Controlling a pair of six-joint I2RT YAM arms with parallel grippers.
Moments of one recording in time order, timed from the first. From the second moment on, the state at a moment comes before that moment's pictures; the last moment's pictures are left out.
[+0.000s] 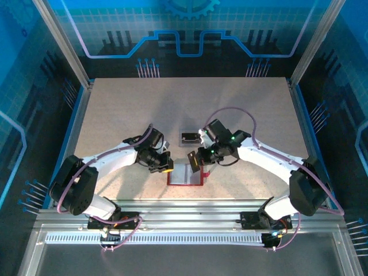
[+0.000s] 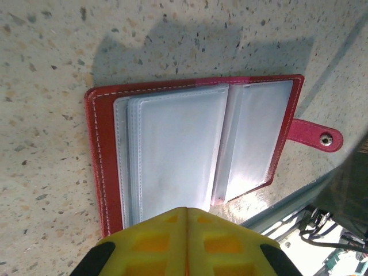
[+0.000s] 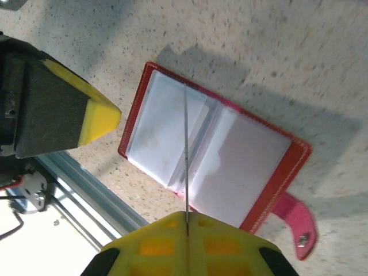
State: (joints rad) left arm -0.49 1.46 0.78 -0.53 0.52 -0.72; right arm 0.69 1.45 1.05 -0.71 -0.35 0.40
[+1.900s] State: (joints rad) left arm -0.38 1.31 0.68 -0.52 0.52 -0.72; right arm 0.64 2.20 2.09 -1.30 -0.03 -0.84
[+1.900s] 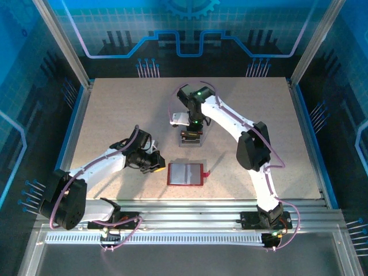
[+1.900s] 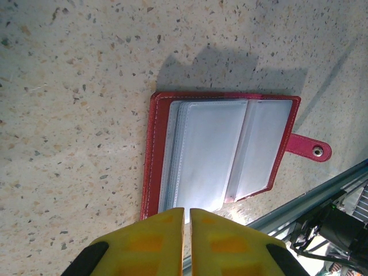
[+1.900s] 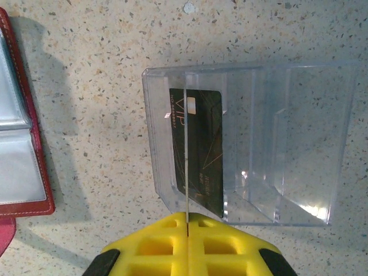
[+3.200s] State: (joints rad) left arm -0.36 1.28 0.66 -0.53 0.52 -0.72; right arm 0.61 2.30 2.12 -1.32 -0.08 -0.86
